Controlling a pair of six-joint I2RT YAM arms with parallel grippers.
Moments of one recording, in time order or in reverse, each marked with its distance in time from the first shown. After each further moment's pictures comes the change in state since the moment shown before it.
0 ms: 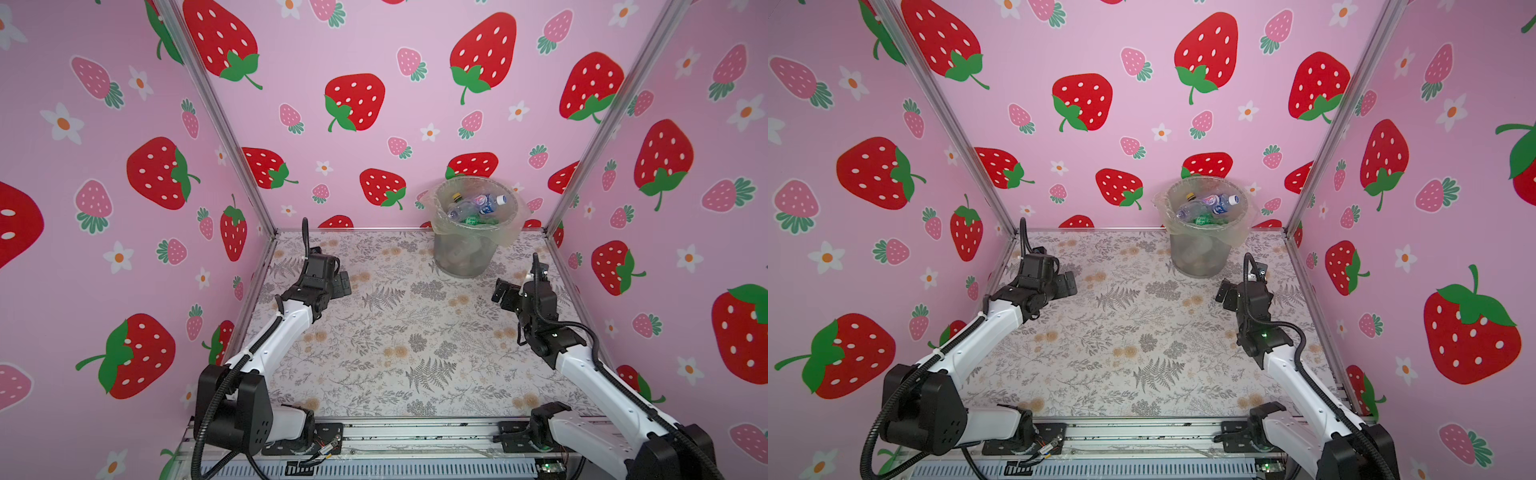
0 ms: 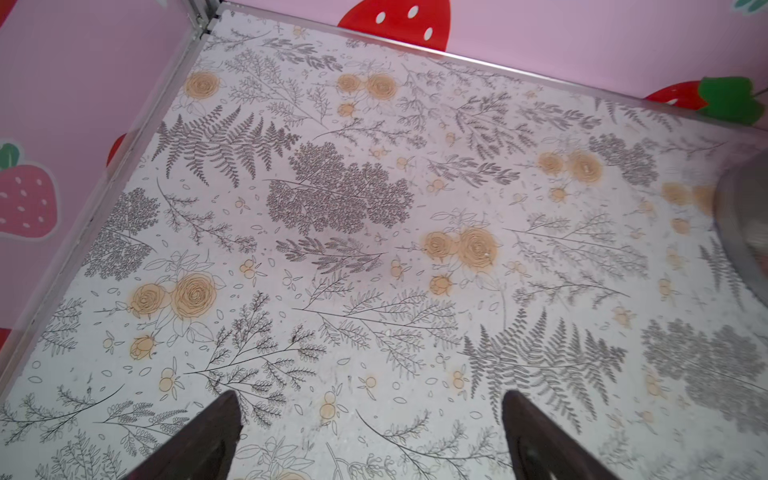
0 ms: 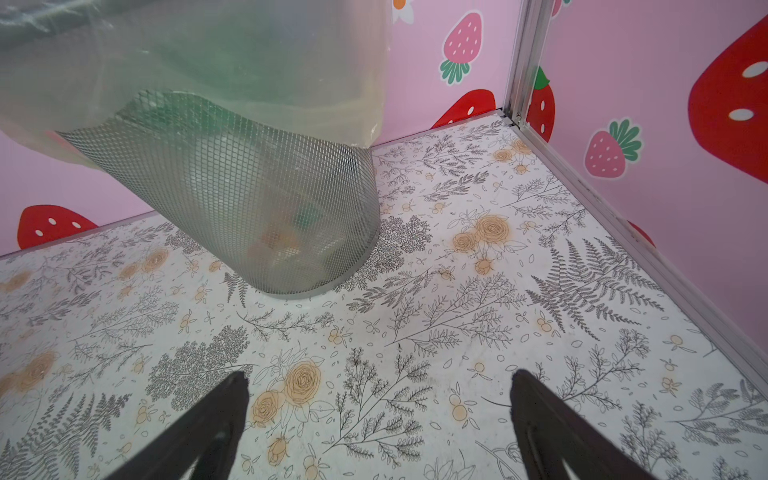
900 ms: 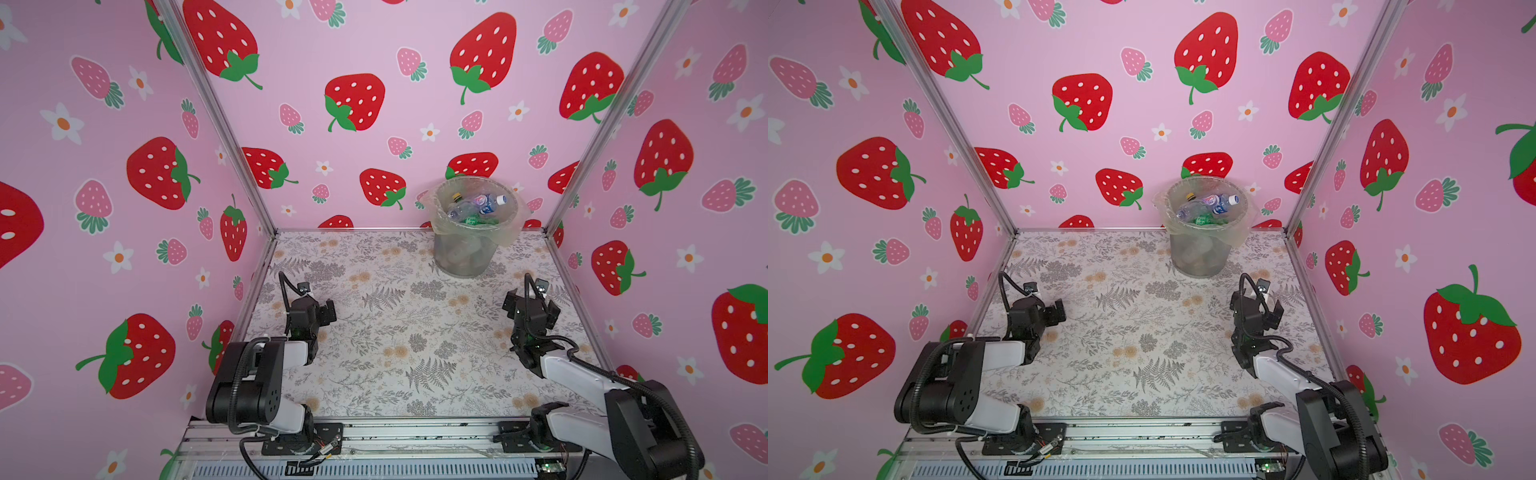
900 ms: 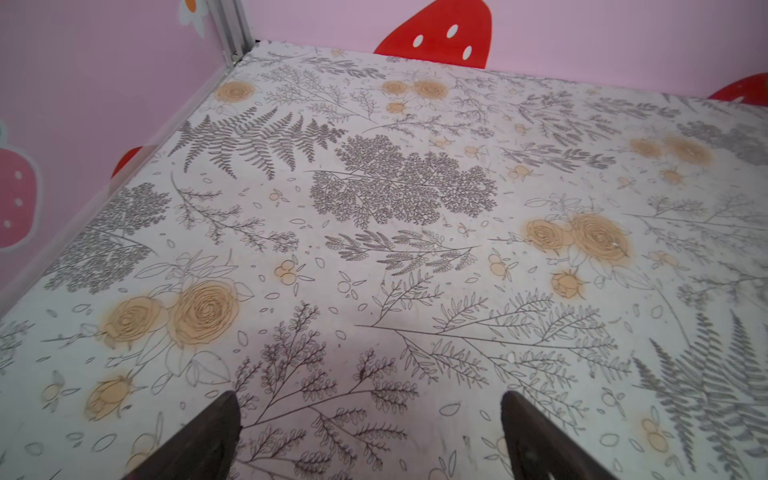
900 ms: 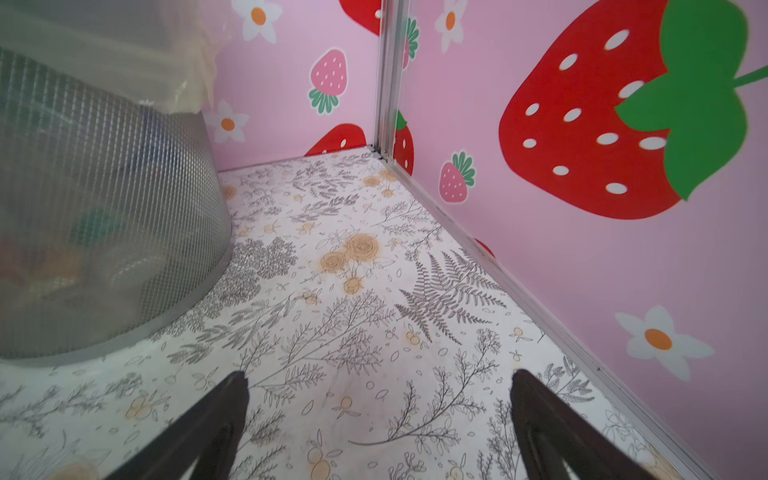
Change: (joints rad) left arm 0.197 0.167 -0.576 1.061 0.177 0.253; right arm -0.047 0.190 -0.275 0.576 0.369 -0.195
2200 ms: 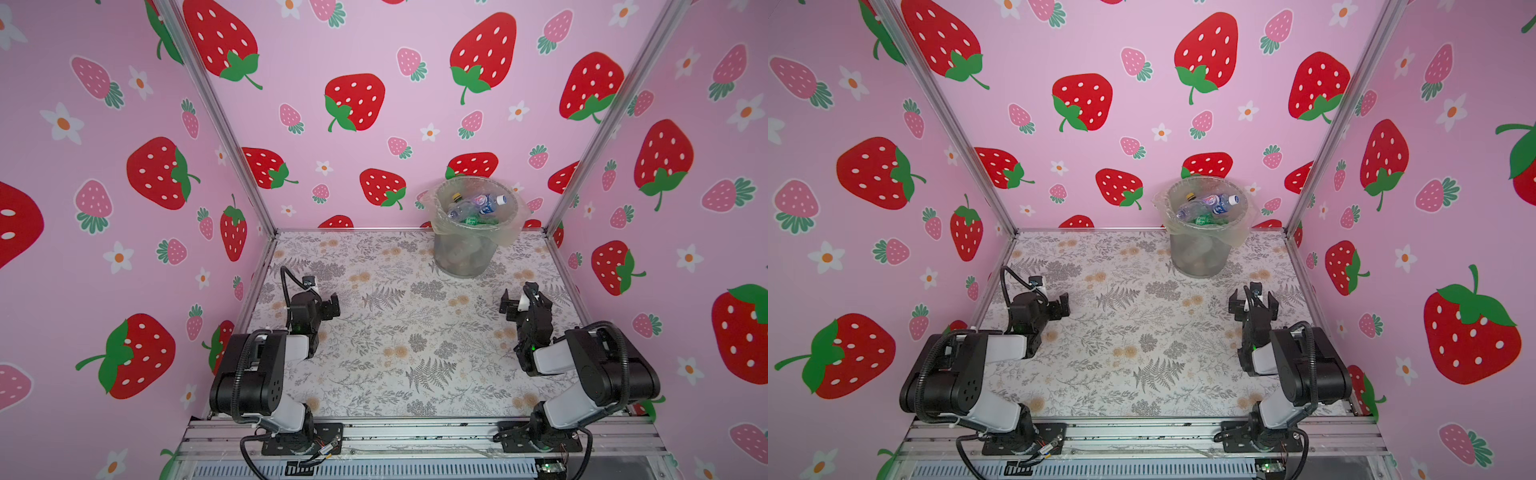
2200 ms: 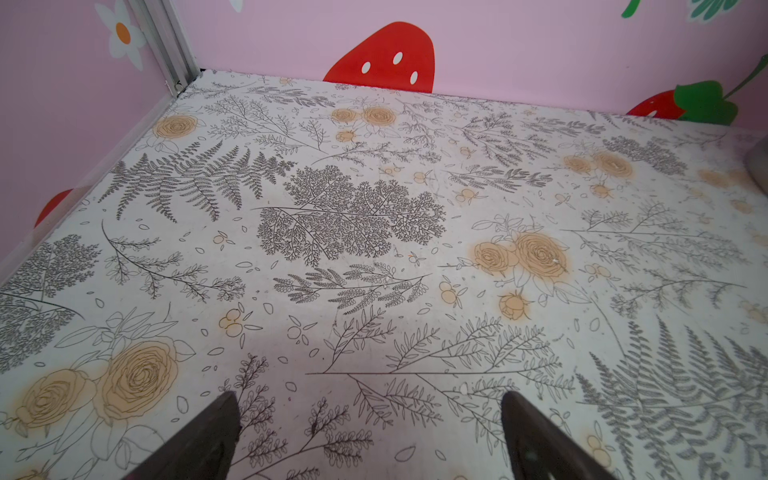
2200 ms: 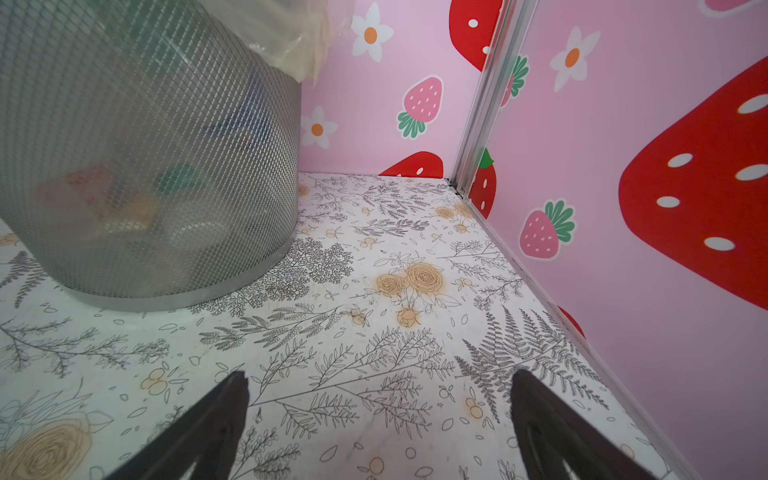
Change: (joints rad) left arm 0.001 0.021 0.055 0.003 0.076 0.026; right arm -0.162 0.390 -0.097 0.643 -0.450 -0.254
